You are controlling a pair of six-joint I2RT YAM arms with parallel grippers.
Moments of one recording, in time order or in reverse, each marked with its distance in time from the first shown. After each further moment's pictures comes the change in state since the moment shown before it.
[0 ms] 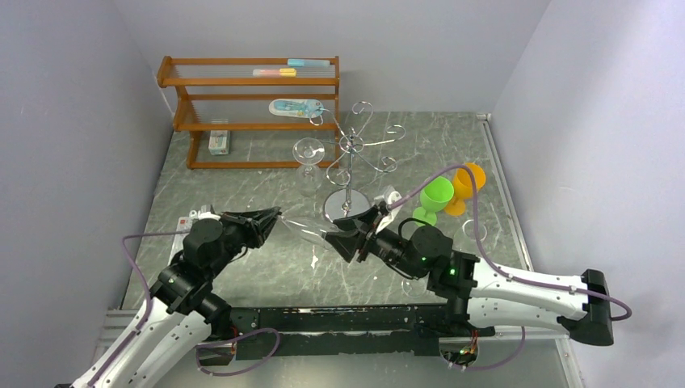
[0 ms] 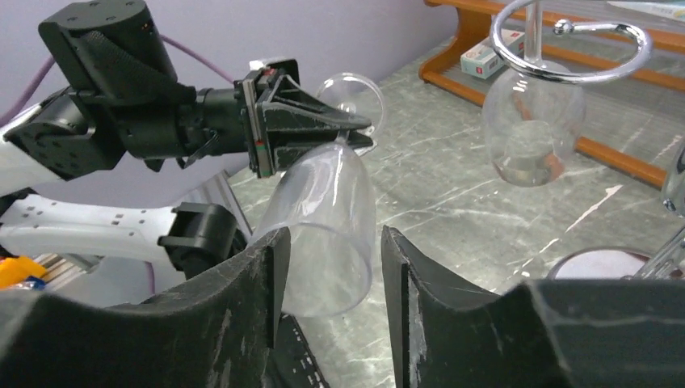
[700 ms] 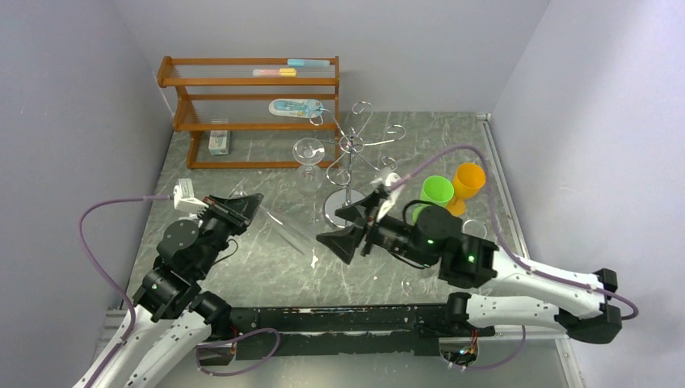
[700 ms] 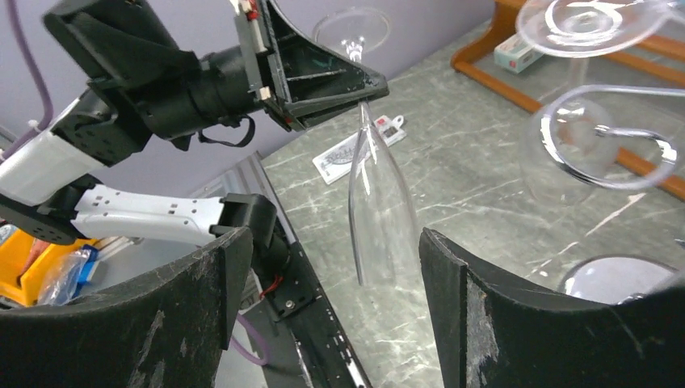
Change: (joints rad) left arm 0.000 -0.022 0.135 0.052 -0.172 0.846; right arm 0.002 -0.015 0.279 -0.365 -0.087 0.014
